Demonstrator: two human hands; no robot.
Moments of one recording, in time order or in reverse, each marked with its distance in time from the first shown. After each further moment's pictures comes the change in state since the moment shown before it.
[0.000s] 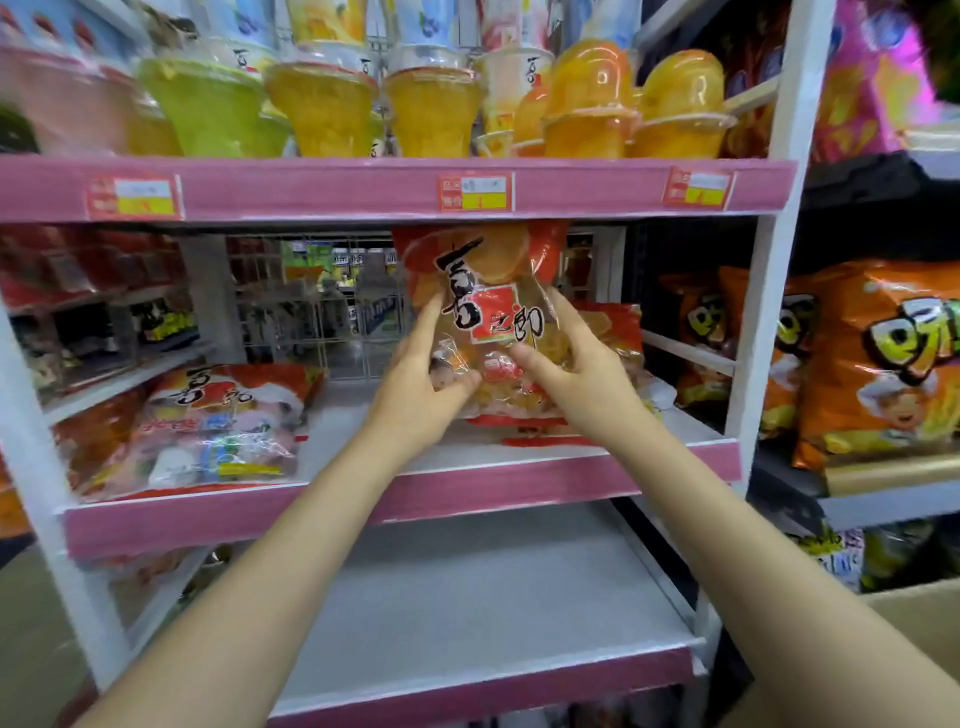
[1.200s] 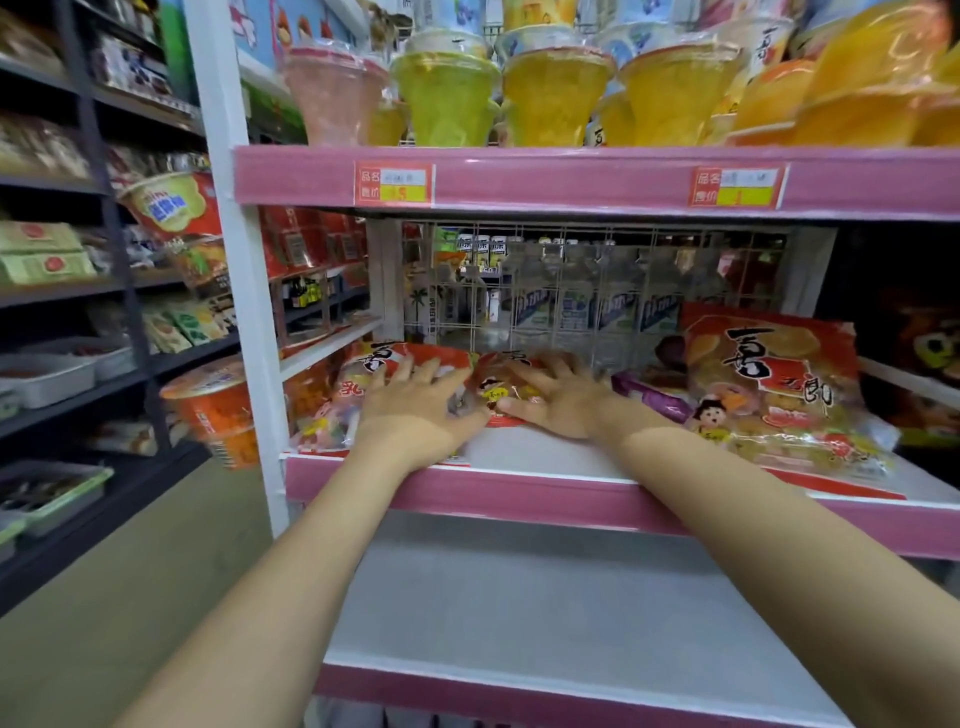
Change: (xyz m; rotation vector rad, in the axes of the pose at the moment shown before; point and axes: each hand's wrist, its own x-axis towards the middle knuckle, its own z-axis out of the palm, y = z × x) left_hand -0.016 -0.093 -0.128 1.041 -0.241 -0.312; right_hand 0.083 -0.023 0.173 -0.702 -0.696 -0.034
